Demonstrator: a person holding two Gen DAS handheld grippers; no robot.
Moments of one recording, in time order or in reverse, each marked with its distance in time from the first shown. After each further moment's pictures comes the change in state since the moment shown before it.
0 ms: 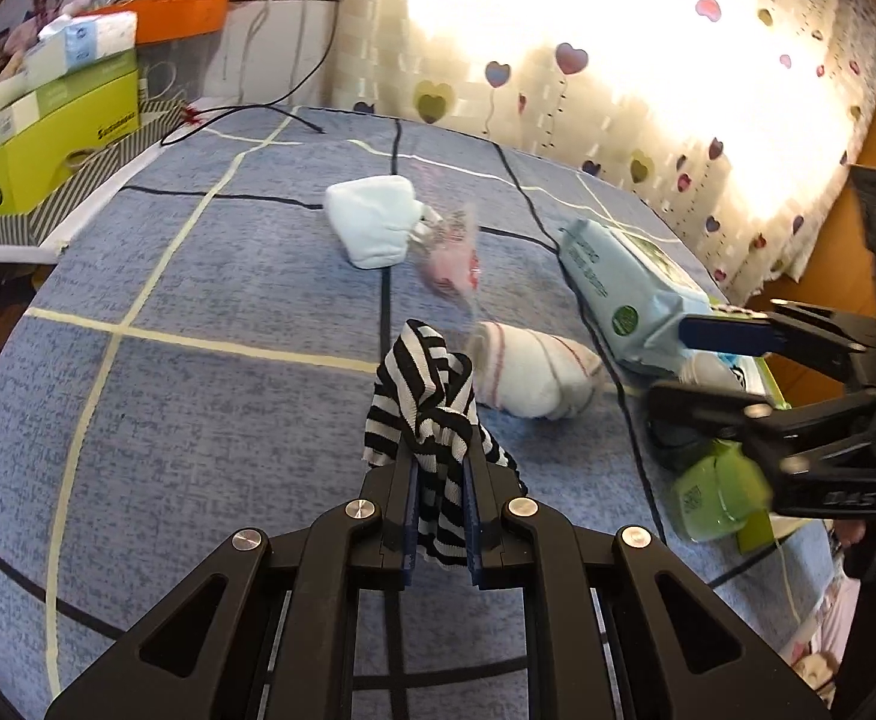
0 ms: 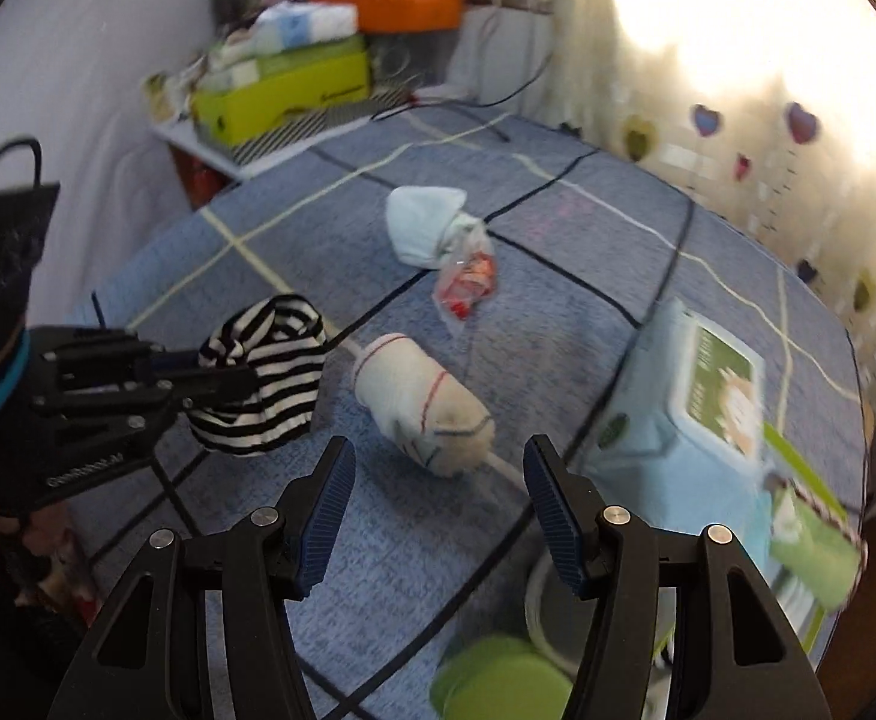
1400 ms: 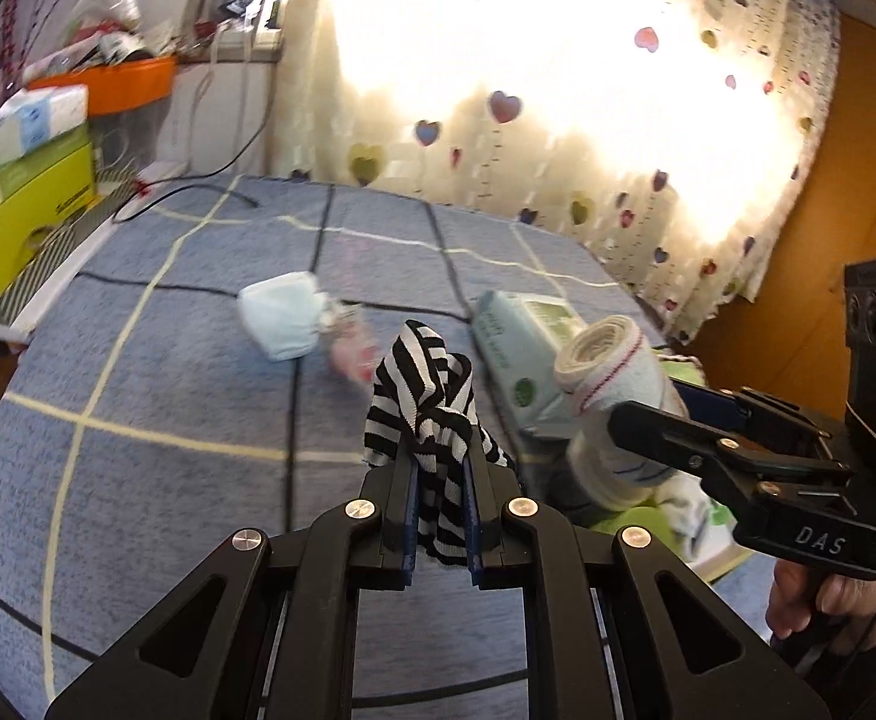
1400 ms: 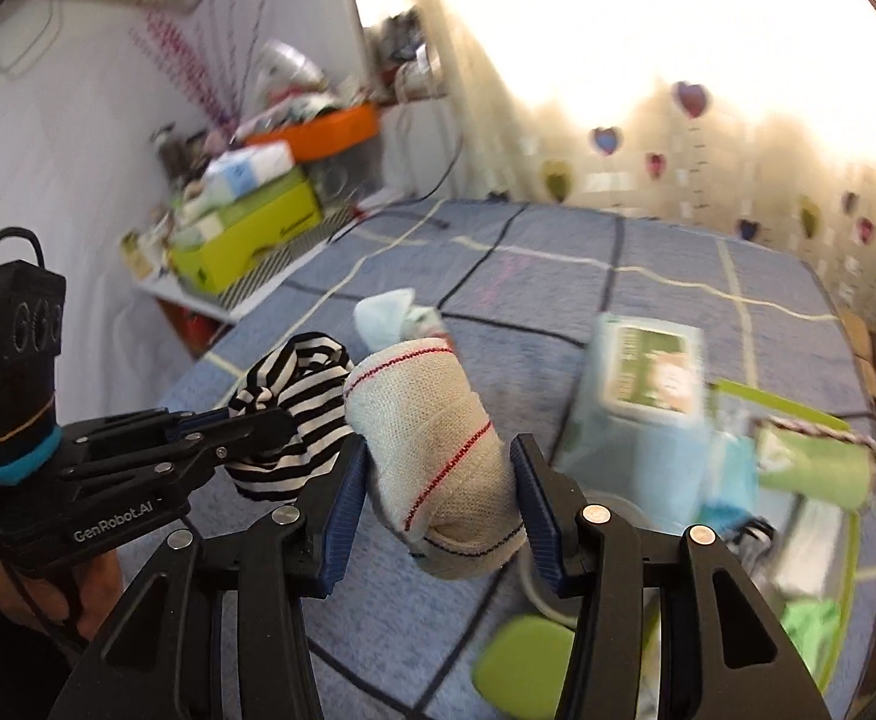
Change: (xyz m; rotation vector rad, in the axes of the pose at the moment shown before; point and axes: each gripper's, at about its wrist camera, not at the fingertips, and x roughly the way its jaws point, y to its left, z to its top) left arm -0.032 -0.061 0.033 0.070 -0.098 -0.086; right arm -0.077 -0.026 -0.033 0.325 -0.281 0.010
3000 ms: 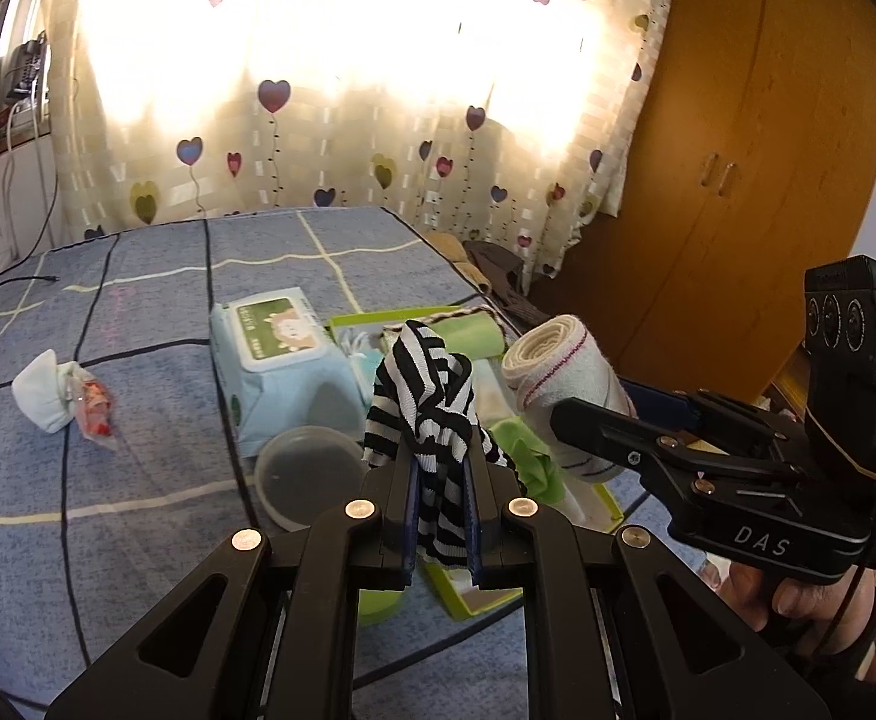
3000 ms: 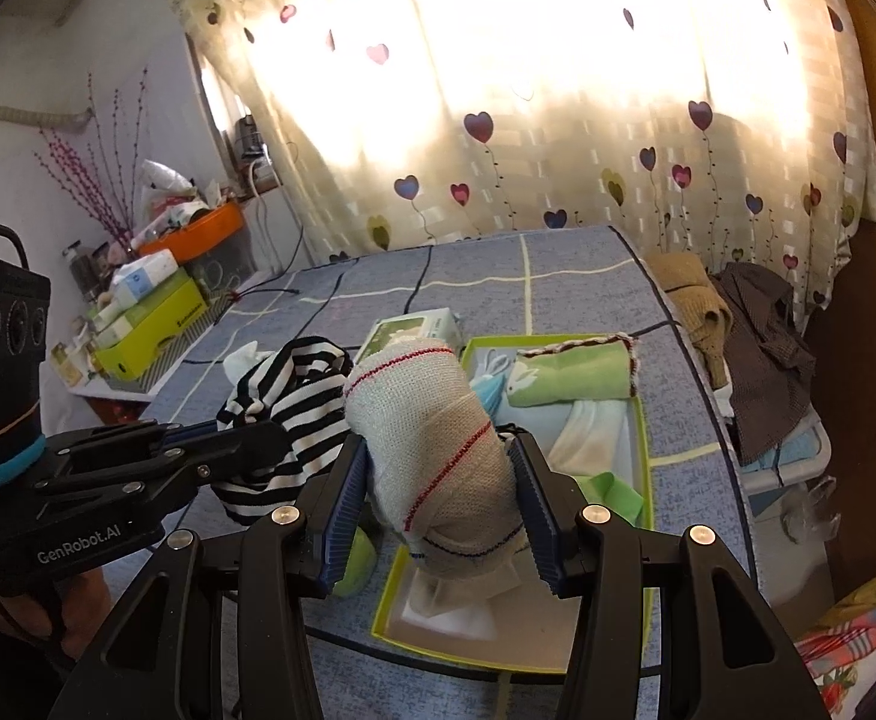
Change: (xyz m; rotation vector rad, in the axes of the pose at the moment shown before) left arm 0.022 -0.165 -0.009 0.262 0.068 -0.227; right arm -0.118 -0.105 -0.073 0.228 -0.146 -0.192
